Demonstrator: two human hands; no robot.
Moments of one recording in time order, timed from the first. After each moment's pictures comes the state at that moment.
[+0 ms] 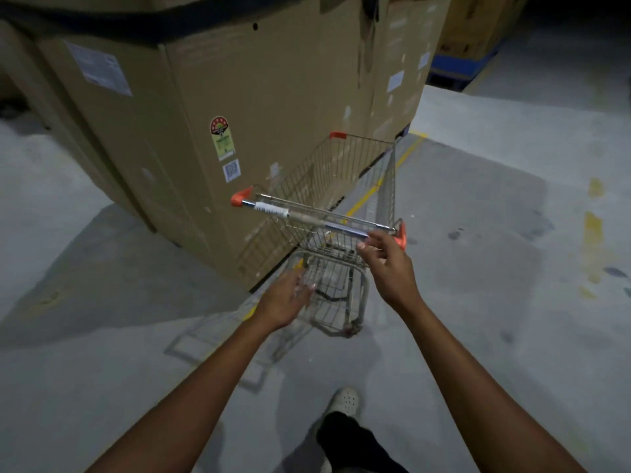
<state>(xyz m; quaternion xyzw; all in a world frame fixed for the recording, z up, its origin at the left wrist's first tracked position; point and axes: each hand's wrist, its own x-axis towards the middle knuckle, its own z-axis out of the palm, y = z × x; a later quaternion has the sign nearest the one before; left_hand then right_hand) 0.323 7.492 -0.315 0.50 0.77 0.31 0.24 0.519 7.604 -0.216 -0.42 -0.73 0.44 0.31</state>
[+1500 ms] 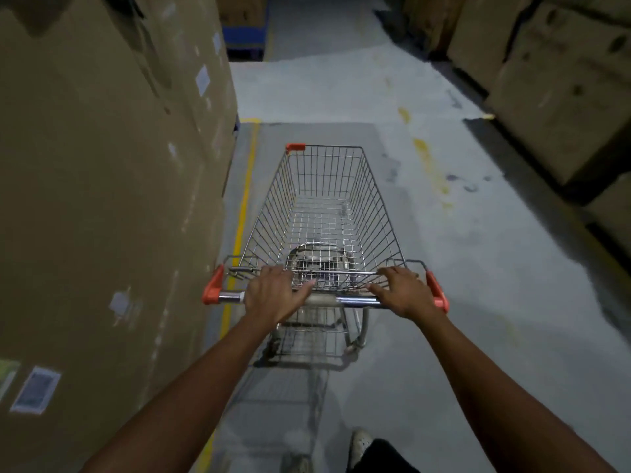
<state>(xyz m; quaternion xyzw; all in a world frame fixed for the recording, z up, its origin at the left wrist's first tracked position) 0.248 7.911 -0.317 0.77 0.63 0.04 0.06 0.530 7.882 -0.304 -0.72 -0.66 0.21 0.04</state>
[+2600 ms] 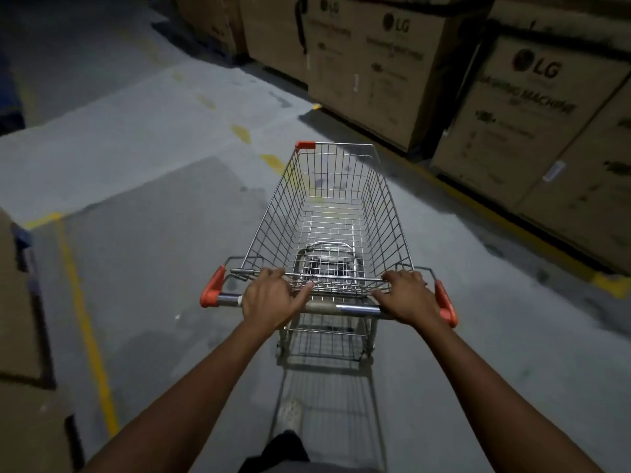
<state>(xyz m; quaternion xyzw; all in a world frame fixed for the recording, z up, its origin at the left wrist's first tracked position) 0.621 8.312 -0.311 0.93 0.35 -0.02 0.05 0.826 8.122 -0.305 -0.91 -0.37 0.18 0.09</state>
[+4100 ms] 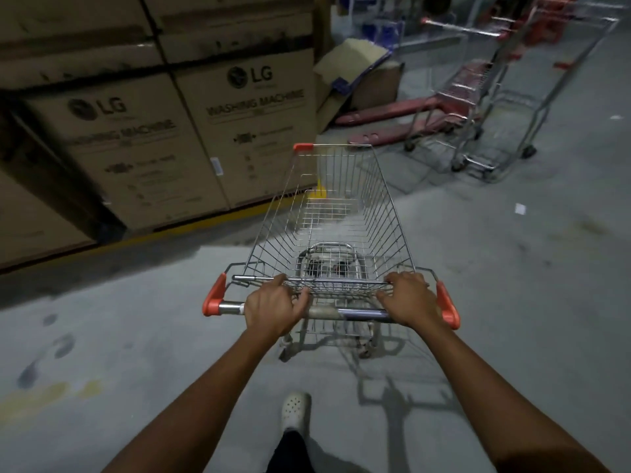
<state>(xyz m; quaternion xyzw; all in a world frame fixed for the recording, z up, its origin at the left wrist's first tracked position) 1.079 8.026 -0.313 0.97 -0.22 -0.02 0.03 0.987 7.767 -0.304 -0.95 0.23 0.08 0.20</state>
